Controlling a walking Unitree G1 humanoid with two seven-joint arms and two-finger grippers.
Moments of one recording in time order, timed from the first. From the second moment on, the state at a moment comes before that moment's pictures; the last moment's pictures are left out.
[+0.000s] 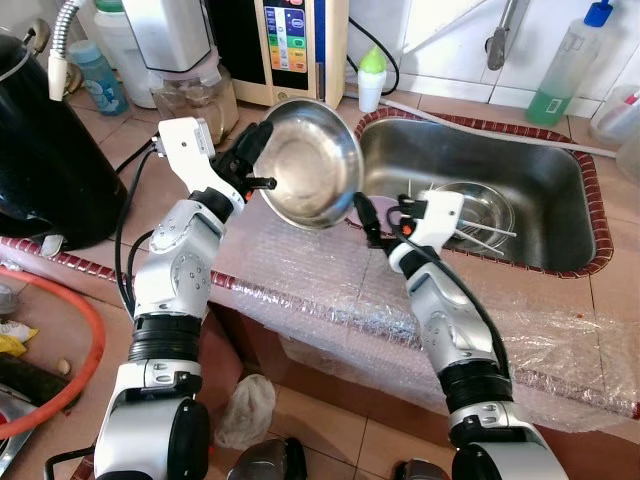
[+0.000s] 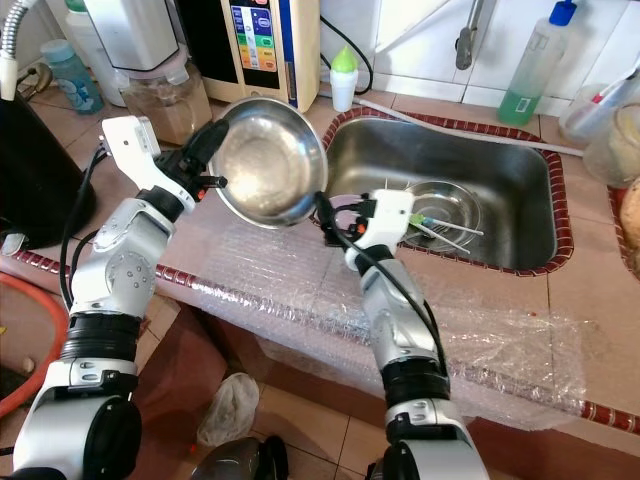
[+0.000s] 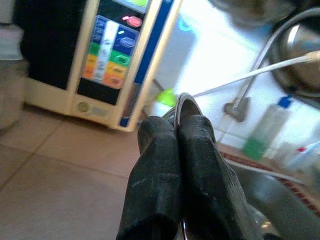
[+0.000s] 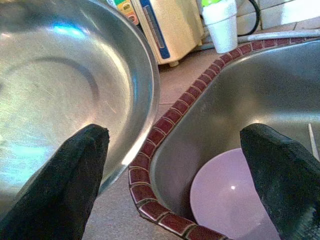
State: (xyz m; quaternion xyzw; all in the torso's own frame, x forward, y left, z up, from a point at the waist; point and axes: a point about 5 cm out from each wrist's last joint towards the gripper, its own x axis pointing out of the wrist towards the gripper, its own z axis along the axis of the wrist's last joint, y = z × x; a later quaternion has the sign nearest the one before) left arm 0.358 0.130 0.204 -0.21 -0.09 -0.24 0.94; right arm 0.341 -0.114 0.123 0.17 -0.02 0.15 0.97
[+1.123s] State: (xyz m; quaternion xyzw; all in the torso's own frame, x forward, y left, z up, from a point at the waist) left arm 0.343 0.104 0.208 -0.24 -0.09 -0.34 0.91; right arm 0.356 -0.127 0.134 0.29 -0.02 0.09 0.95
